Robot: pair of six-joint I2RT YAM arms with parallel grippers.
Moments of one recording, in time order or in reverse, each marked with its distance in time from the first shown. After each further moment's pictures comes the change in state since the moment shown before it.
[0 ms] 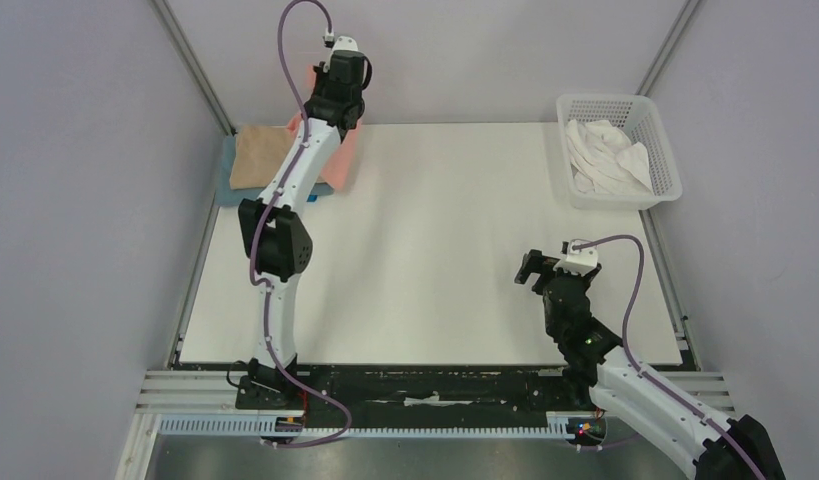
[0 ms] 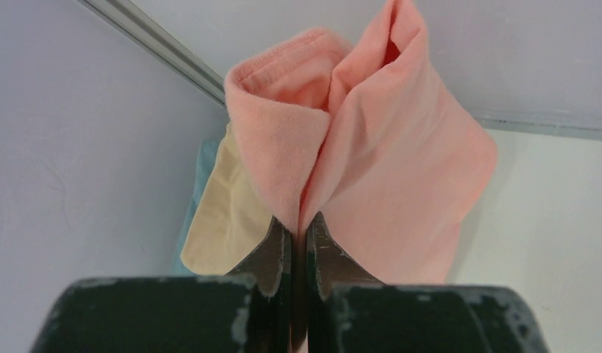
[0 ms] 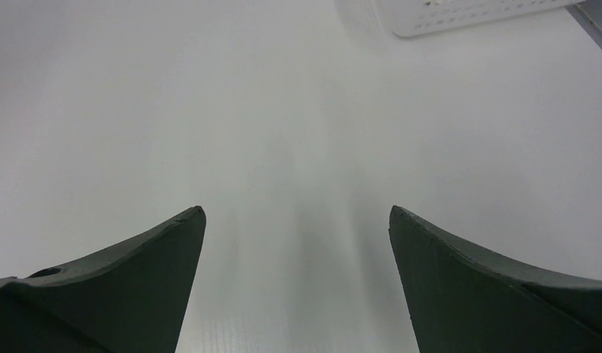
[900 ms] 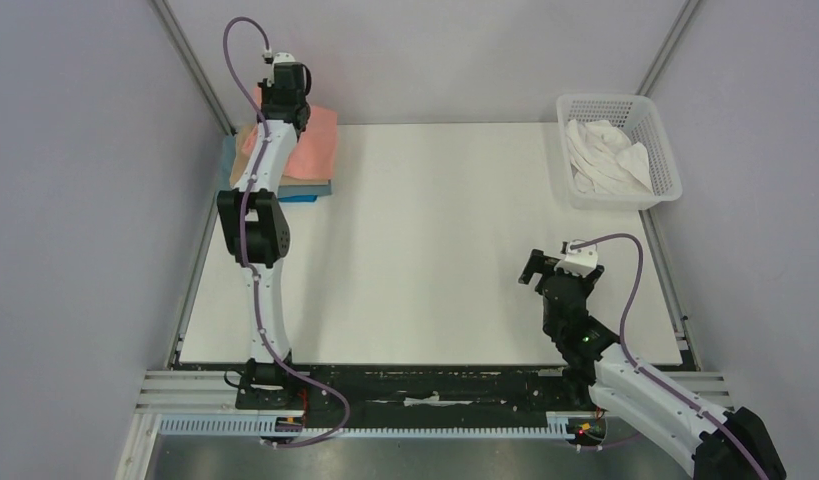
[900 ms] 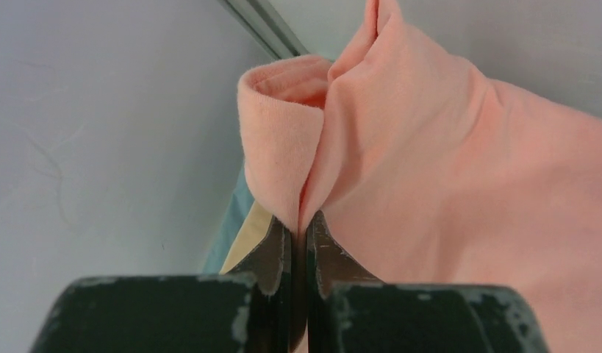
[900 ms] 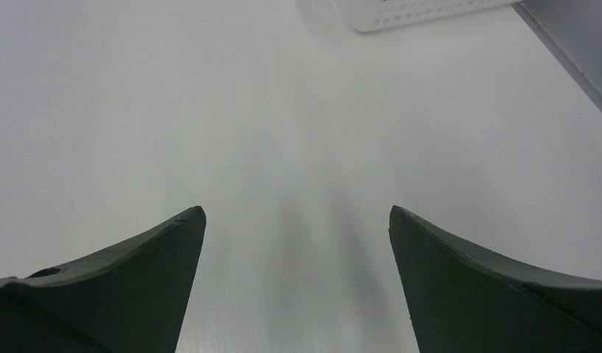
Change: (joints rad) left arm 0.247 0.079 -0.029 0.081 0.081 -0.001; right arm 0.000 0.043 0.000 0.000 0.092 -0.018
